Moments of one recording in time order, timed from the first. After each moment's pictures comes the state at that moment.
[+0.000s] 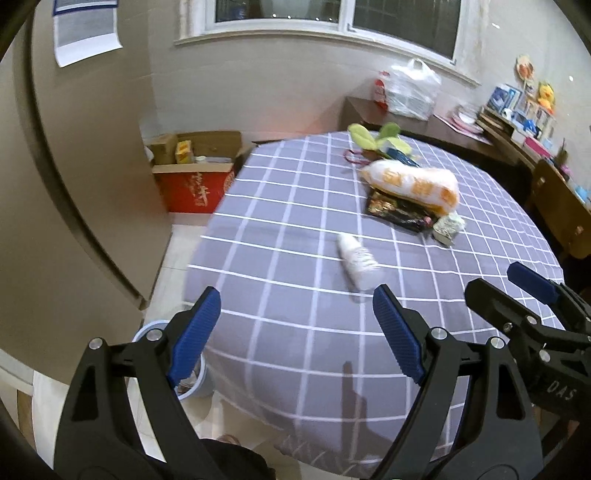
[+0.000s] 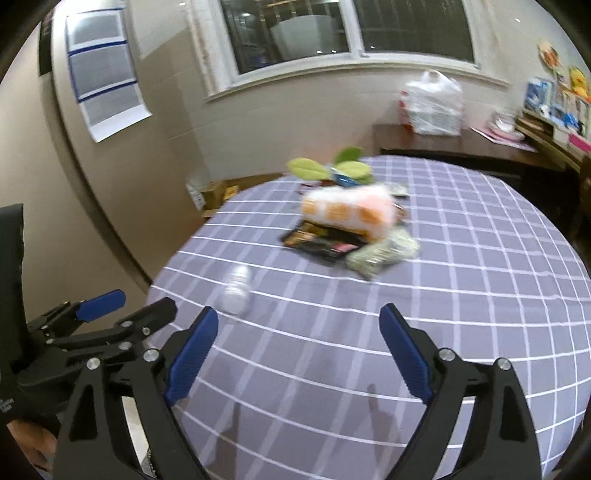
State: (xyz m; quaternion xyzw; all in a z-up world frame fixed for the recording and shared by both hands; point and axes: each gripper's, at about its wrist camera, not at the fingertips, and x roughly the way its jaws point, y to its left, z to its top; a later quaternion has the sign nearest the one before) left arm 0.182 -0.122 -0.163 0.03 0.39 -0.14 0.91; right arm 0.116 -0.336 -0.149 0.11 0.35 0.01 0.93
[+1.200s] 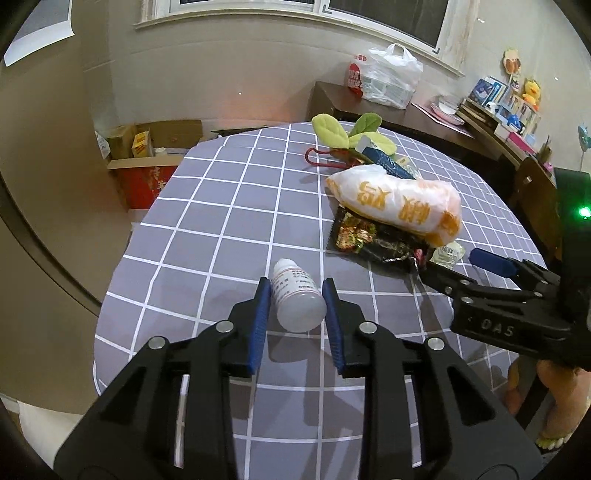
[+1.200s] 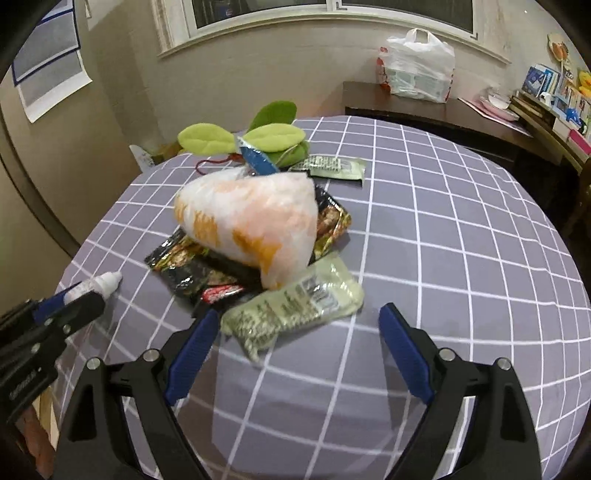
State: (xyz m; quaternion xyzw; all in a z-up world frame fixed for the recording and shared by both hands) left arm 0.256 -0.172 -0.186 0.01 0.41 -0.21 0.89; right arm 0.224 -0.401 -0.192 0.07 0.44 -0.04 0.89
